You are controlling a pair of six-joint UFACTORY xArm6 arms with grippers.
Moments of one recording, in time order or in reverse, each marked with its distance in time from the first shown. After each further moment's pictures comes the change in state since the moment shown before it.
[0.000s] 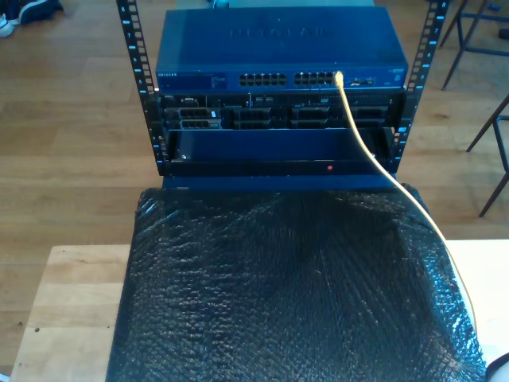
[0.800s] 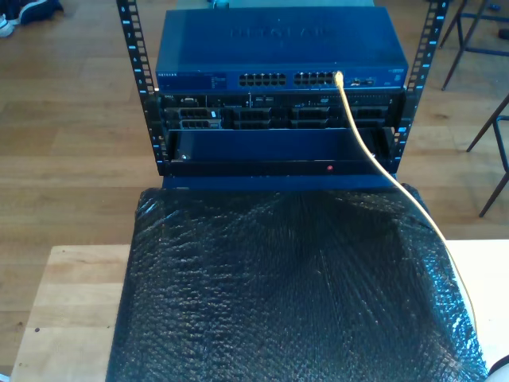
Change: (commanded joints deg) left arm 0.0 0.0 0.0 0.0 0.0 0.0; right arm 0.1 -2.1 -8.4 1.7 10.3 0.1
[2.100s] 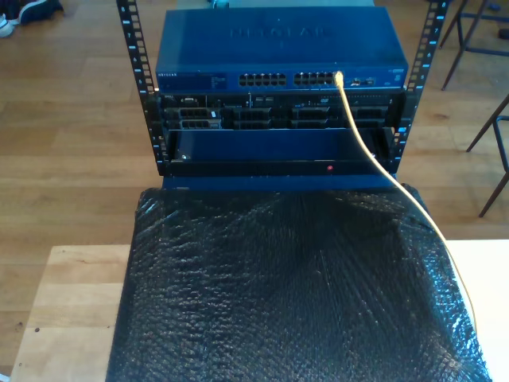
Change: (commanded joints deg) left arm 0.0 0.0 0.0 0.0 0.0 0.0; right arm 21.5 10.4 -23.0 5.2 -0.4 21.8
